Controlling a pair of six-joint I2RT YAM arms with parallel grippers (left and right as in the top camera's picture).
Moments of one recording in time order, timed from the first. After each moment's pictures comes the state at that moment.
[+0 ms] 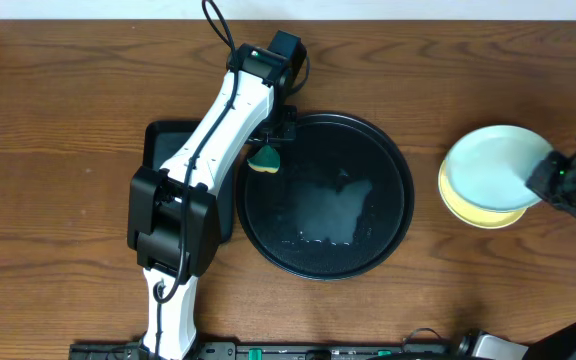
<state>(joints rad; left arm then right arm) -0.41 2.12 1.92 -1.31 -0.06 -0.38 -0.42 1.44 1.18 -0.96 0.08 0.31</state>
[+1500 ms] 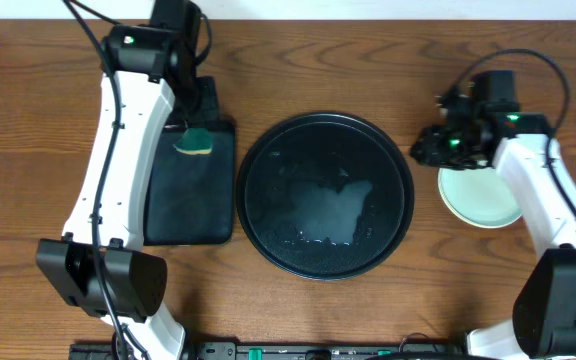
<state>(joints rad) -0.14 1.84 1.95 -1.45 -0.06 -0.30 0.03 1.68 1.25 -0.80 -0.32 0.15</state>
